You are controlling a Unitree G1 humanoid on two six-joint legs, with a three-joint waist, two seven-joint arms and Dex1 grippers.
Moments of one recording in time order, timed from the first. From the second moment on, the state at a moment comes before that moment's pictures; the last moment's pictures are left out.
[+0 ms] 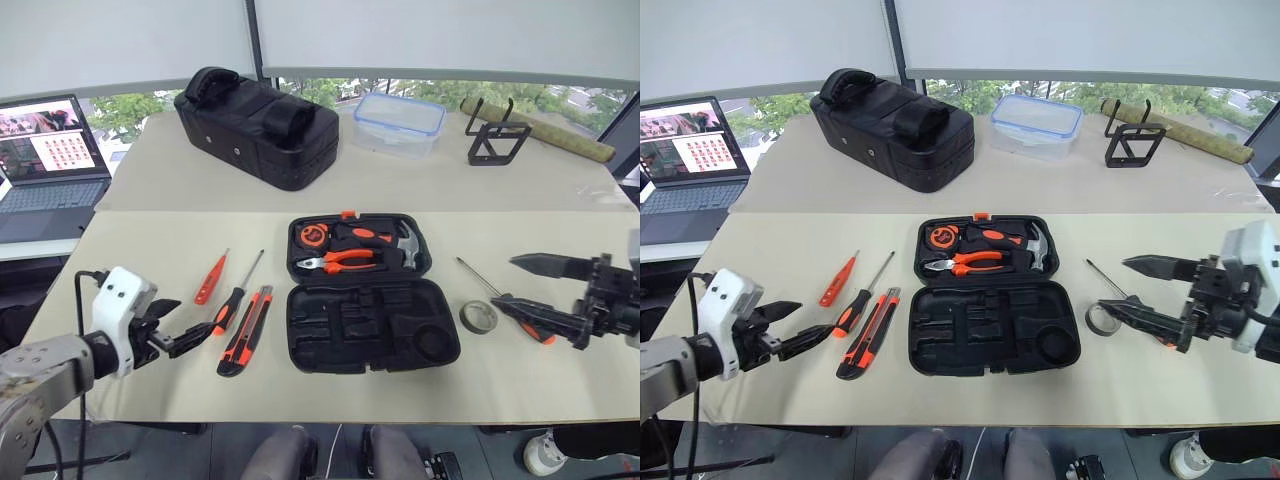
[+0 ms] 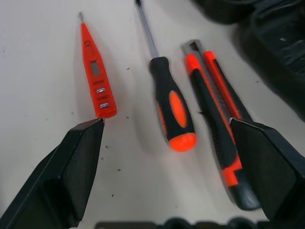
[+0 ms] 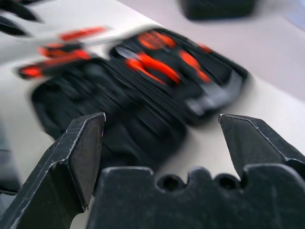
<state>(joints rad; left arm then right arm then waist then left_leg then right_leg) 0.11 0.85 0.42 -0.61 -0.74 1.04 -0.50 0.05 -0.99 -0.60 -0.48 0.82 0.68 1.09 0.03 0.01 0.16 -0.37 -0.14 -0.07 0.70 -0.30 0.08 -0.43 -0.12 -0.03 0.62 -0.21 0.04</state>
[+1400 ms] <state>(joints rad) -0.46 0.87 -0.25 -0.33 -0.35 0.54 -0.96 0.02 -0.97 -0.45 -0.48 0.81 0.66 1.00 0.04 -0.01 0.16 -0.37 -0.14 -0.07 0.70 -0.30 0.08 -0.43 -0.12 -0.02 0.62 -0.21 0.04</state>
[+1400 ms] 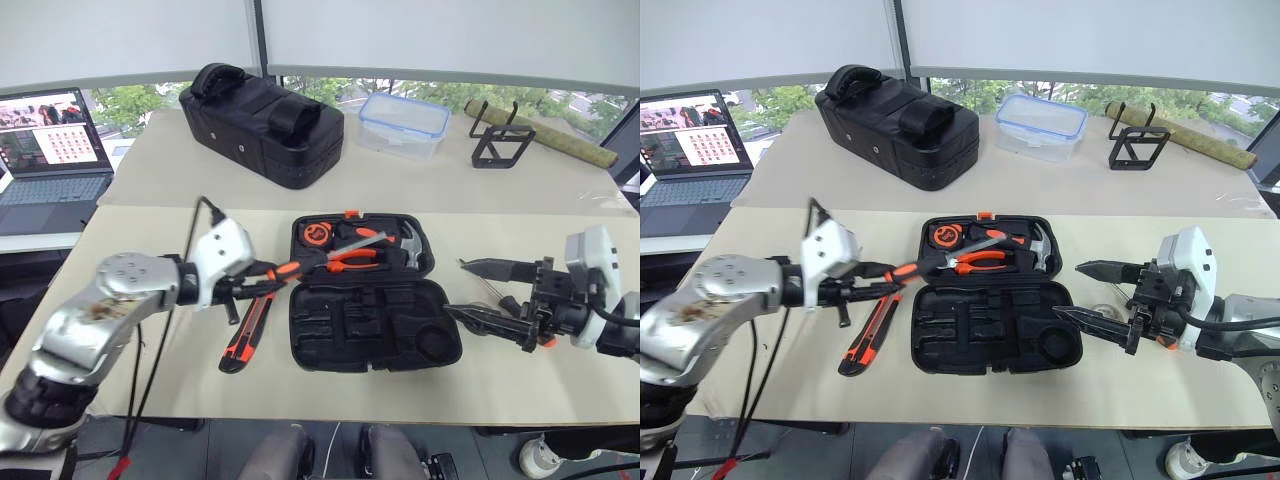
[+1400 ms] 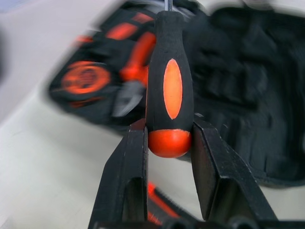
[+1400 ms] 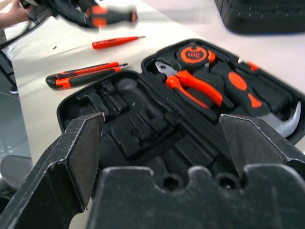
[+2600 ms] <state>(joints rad) -0.75 0.59 -0.34 -0.05 -0.19 0.52 -1.17 0.09 -0.93 -0.47 -0.58 0.81 0.66 0.89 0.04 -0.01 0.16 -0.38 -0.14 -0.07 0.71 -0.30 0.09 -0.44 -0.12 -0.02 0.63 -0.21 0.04</state>
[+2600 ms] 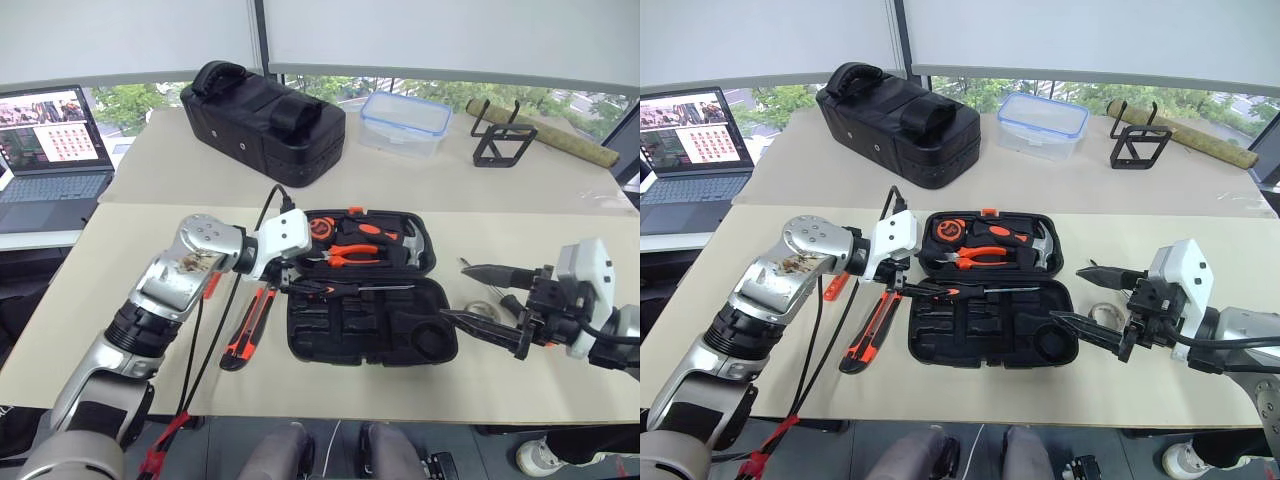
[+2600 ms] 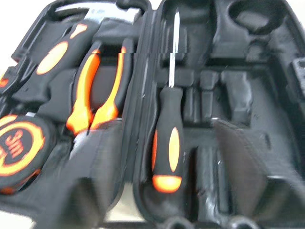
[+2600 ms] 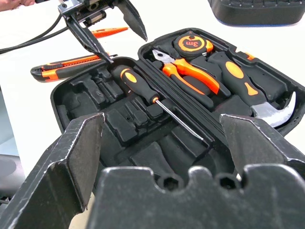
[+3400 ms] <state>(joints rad) -0.82 0.40 -0.50 0.30 0.04 0.12 -1.15 0.15 -0.92 -0.50 -0.61 0.80 0.66 0.85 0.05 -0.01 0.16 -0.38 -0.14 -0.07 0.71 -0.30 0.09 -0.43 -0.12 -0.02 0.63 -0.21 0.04</state>
